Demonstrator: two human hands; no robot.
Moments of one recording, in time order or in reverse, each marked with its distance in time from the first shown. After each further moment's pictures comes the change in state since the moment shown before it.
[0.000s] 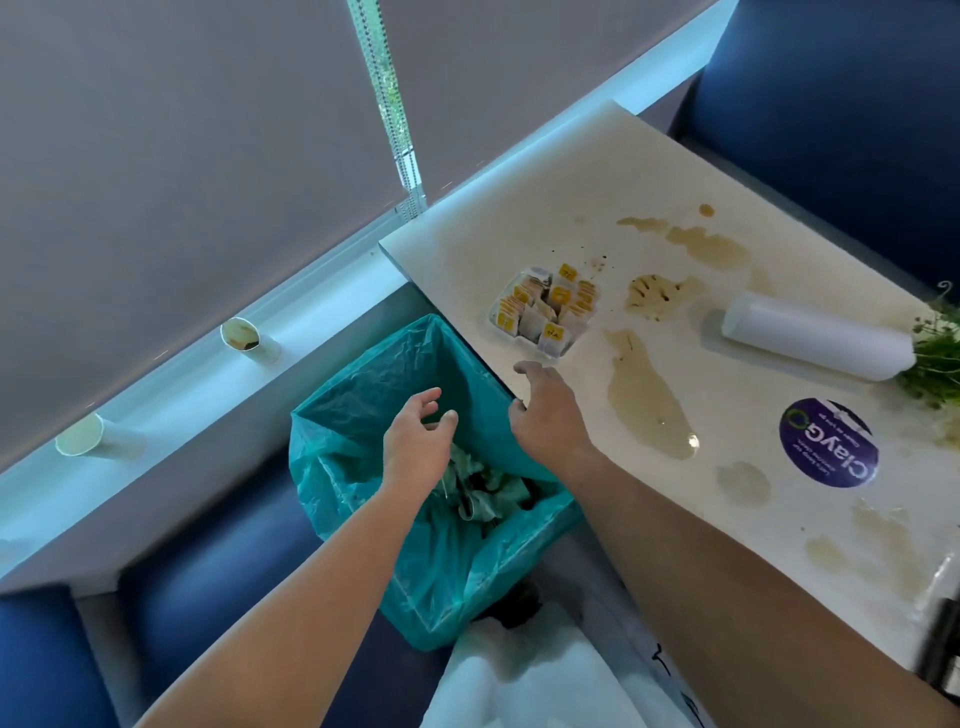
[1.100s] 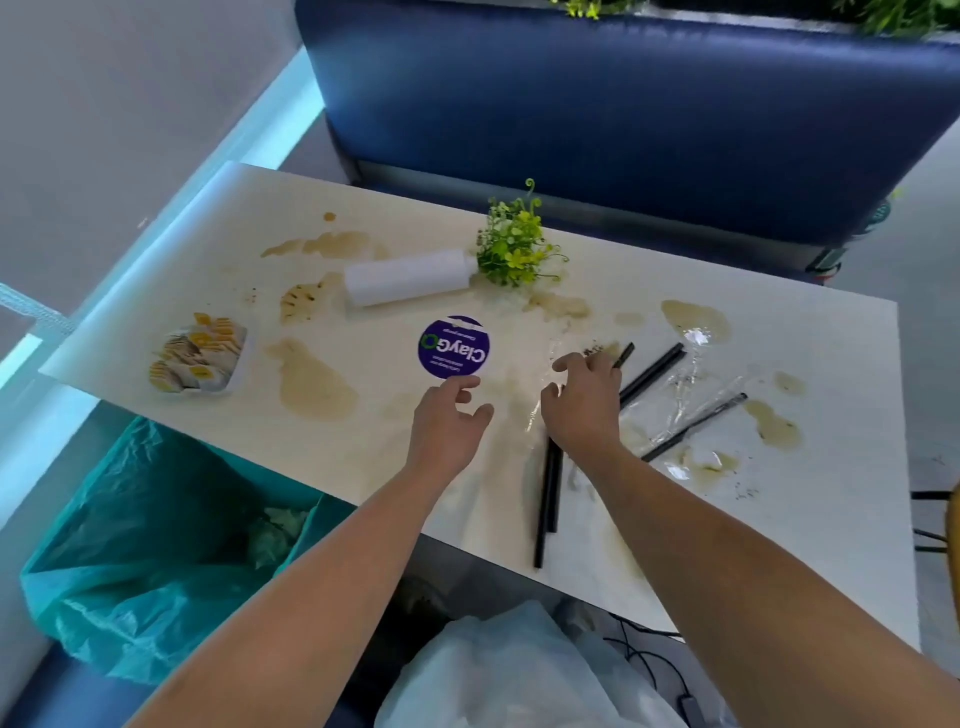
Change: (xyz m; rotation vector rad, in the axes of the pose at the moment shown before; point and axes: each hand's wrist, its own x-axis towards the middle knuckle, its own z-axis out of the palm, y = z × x) left_hand -0.272 0.150 0.339 0.285 -0.503 0.503; right_hand -0.248 0.330 -0.261 -0.043 0.639 0.478
